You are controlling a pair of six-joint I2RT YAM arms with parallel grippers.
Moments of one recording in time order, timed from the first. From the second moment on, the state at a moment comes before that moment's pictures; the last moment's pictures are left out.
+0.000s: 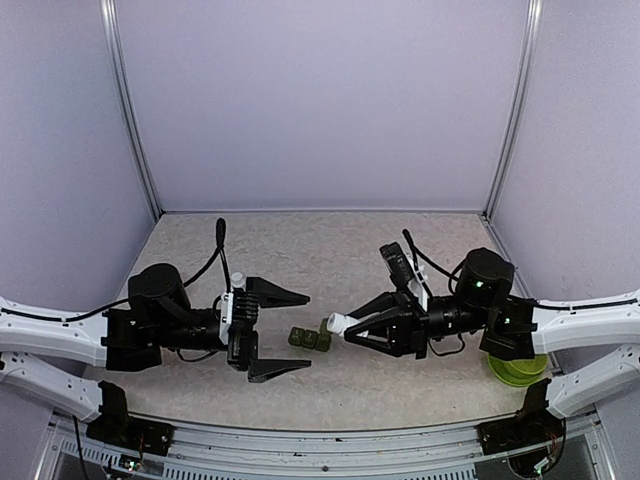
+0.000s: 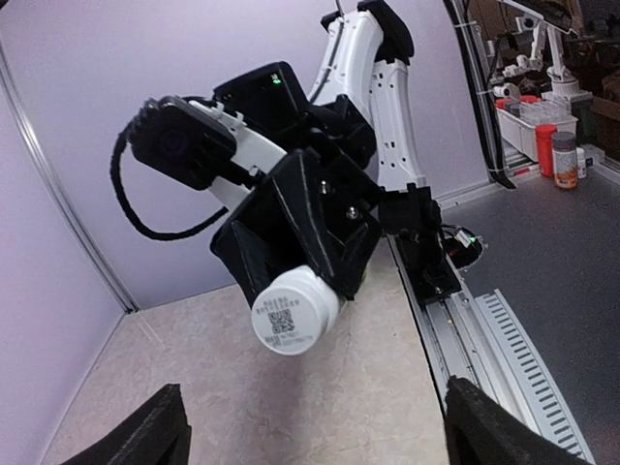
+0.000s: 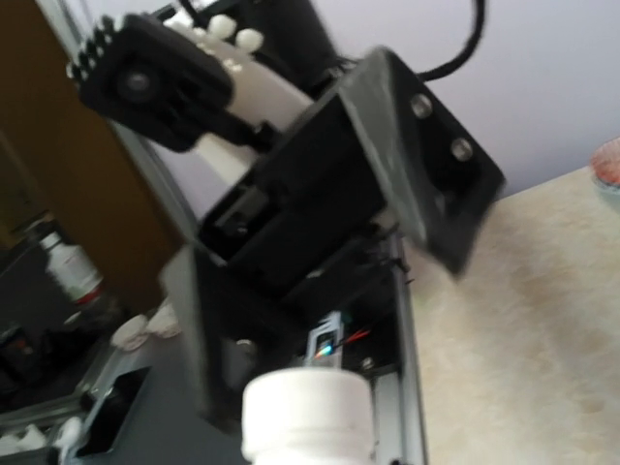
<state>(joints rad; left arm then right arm) -1.15 1.10 0.57 0.54 0.38 0.36 1.05 1.16 0.60 0.59 -0.64 0.44</state>
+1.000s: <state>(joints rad) -1.20 1.21 0.71 0.37 0.41 0.47 1.06 1.25 0.62 0.57 -0.77 0.47</state>
